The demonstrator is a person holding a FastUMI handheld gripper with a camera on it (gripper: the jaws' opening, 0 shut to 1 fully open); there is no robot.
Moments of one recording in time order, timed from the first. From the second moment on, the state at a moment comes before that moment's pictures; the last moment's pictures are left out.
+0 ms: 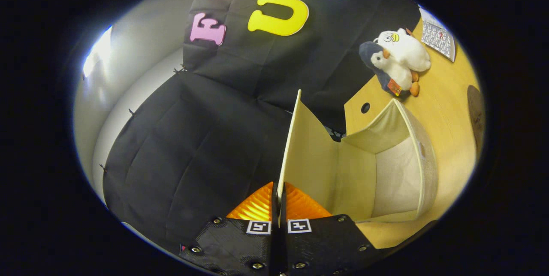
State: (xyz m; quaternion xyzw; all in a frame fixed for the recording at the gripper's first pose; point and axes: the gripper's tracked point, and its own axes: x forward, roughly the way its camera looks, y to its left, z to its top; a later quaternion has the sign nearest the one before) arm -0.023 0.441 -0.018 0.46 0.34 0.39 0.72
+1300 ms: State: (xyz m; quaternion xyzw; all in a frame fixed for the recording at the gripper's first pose) arm -0.074 0.530 -0.023 0.13 0.24 0.49 0.83
